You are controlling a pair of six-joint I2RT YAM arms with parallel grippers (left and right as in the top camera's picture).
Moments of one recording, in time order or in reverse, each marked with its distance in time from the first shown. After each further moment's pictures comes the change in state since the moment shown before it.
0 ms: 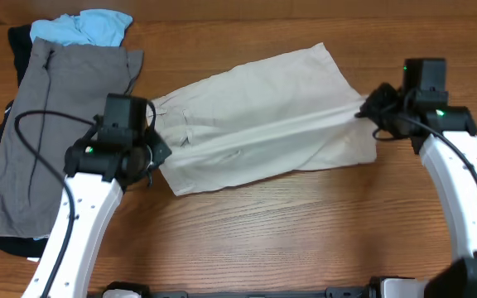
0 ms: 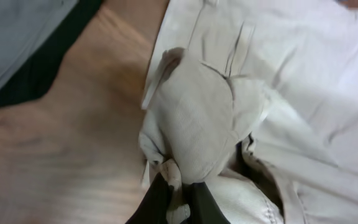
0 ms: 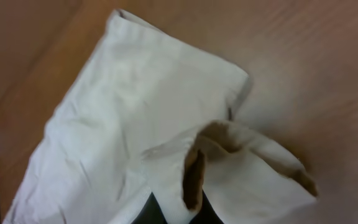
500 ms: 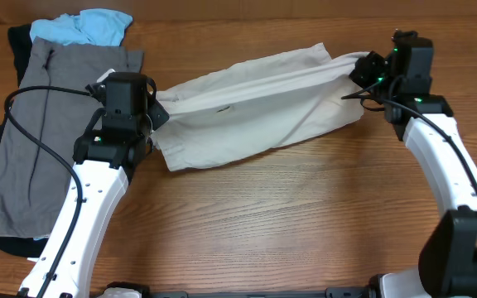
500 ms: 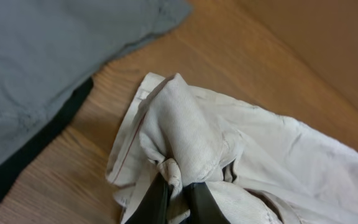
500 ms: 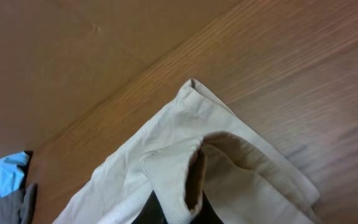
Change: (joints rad) left arm -0.003 0.066 0.000 0.378 -0.162 -0.005; right arm 0.022 0.139 0.000 0.425 -0.042 -0.037
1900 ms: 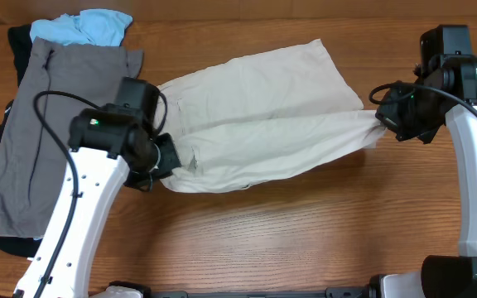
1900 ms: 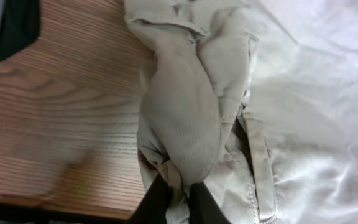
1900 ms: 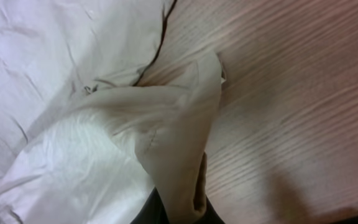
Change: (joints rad) left arm -0.064 0.045 0.237 -0.777 0.289 0.198; right arm -0.029 -0.048 0.504 -1.246 0.045 -0.060
